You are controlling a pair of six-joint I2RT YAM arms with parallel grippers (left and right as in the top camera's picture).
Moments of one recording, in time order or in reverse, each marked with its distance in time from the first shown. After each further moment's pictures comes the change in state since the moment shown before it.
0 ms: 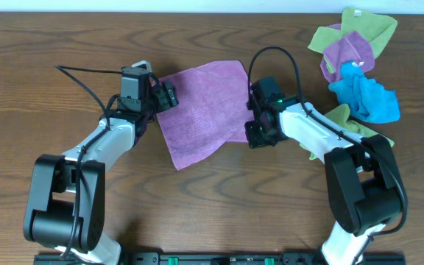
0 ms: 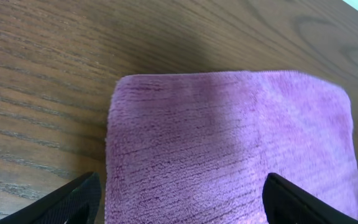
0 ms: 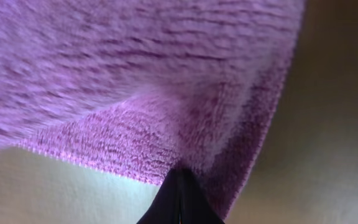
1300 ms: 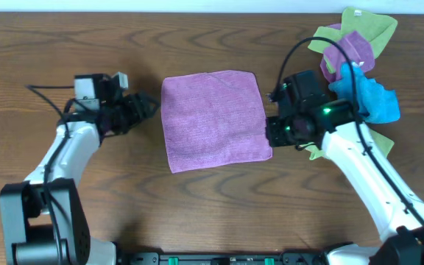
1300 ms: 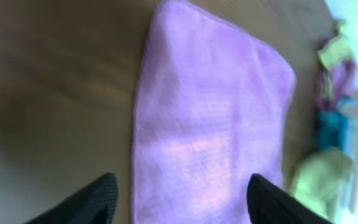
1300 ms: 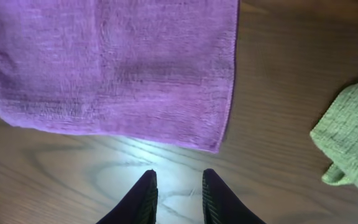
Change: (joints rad) left arm 0.250 -0.127 0.004 -0.441 0.556 0.082; right arm -0.089 -0.410 -0.008 -0.196 -0.102 0.003
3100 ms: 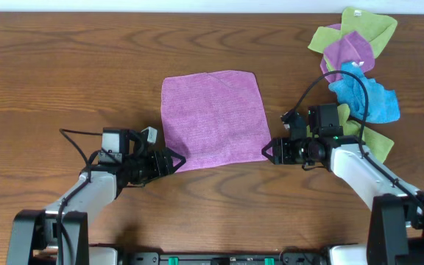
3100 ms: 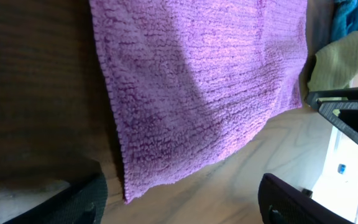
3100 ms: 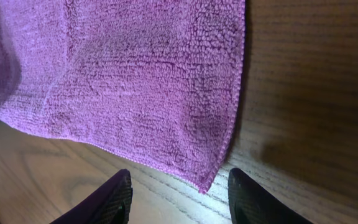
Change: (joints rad) left arm -0.143 -0.160 -0.481 0.284 0.077 -0.005; right arm -0.191 0.064 -0.437 0.523 -0.339 -0.085
